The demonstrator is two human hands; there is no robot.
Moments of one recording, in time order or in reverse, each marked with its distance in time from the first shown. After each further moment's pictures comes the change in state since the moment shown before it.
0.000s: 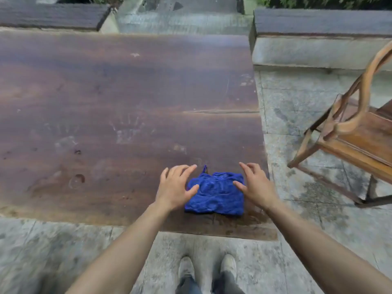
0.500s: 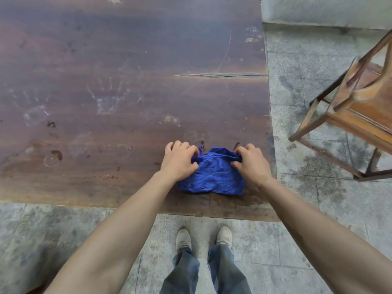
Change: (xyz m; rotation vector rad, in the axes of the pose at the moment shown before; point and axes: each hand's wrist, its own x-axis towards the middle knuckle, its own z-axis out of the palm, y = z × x) left_hand 0.046 0.006 0.051 0.102 -0.213 -0.009; right_hand 0.025 0.009 0.043 0.020 -0.124 0.106
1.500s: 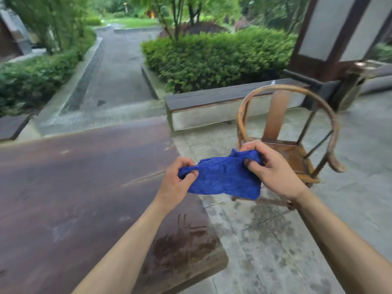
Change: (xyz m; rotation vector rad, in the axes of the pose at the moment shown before) left_hand -0.092 0.200 -0.222 -1.047 0.240 0.616; right_hand -0.253 0.014 -0.287 0.647 0.676 -0.299
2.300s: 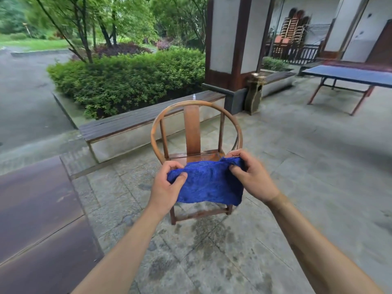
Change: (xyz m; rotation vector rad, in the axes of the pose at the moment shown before) left_hand 0.119 0.049 0.314 -0.075 -0.151 0.173; right_hand -0.047 0.140 -0.262 -0.179 0.415 0.119
